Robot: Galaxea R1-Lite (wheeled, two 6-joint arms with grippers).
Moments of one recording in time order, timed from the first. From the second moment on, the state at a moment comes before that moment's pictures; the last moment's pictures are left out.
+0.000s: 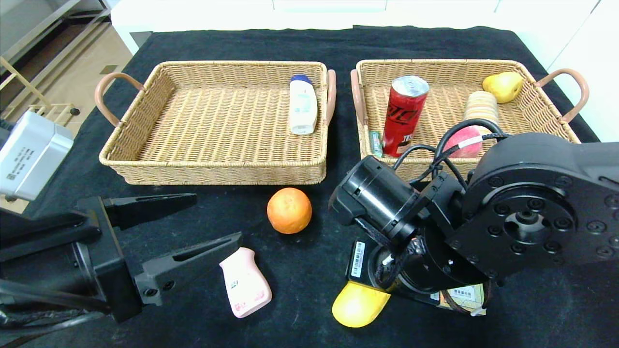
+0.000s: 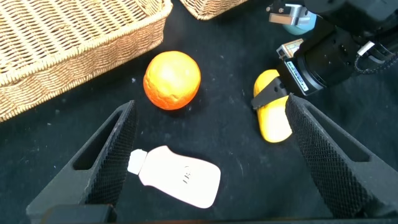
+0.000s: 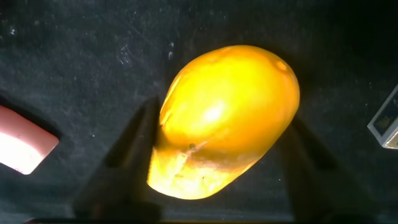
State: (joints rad) left arm -0.47 1.12 -0.66 -0.32 -0.27 0.04; right arm 0.92 1.96 -1.65 0.80 -0.27 1.09
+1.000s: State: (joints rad) left arm -0.47 1.12 -0.66 -0.32 -0.27 0.05; right arm 0.93 1.93 -1.66 0.81 -0.27 1.07
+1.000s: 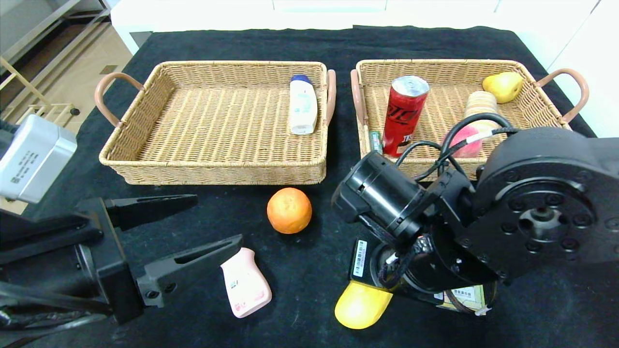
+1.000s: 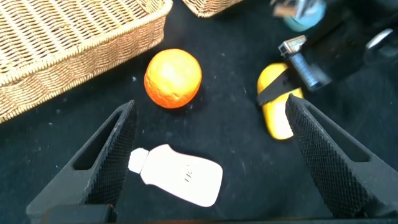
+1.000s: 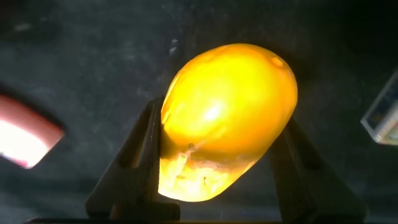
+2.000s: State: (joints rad) left arm -0.47 1.12 -0.65 -0.32 -0.27 0.06; right arm 0.67 1.63 -1.77 0.87 -0.28 0.70
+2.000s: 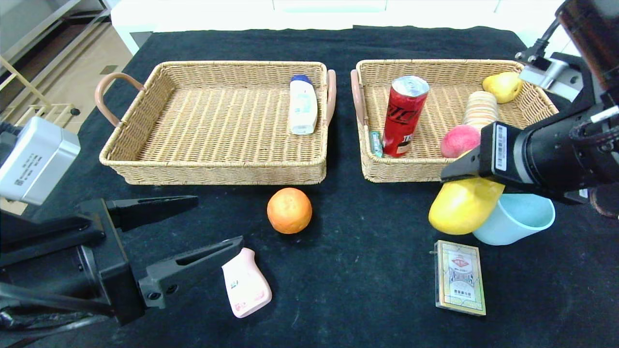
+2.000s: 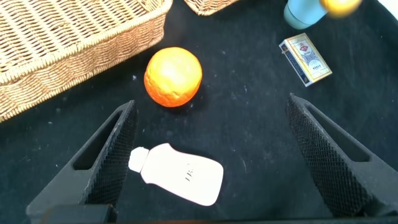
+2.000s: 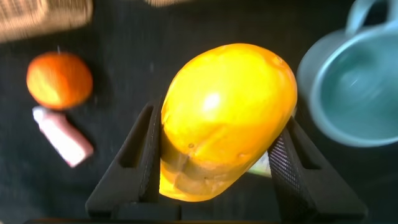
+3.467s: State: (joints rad) left arm -0.47 1.13 -0.65 -0.32 -0.26 0.08; right arm 0.32 1.90 -1.95 0.23 -0.35 0.47
